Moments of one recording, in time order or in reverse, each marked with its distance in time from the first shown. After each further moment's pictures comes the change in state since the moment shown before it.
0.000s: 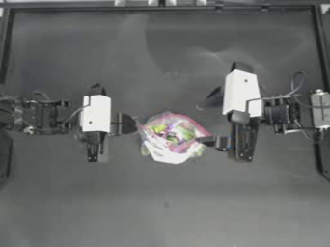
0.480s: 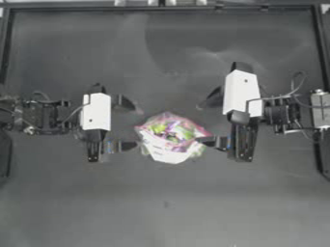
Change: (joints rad) left arm 0.000 0.000 0.000 -0.023 0.002 -0.009; right arm 0.000 0.000 0.002 -0.002 0.000 0.000
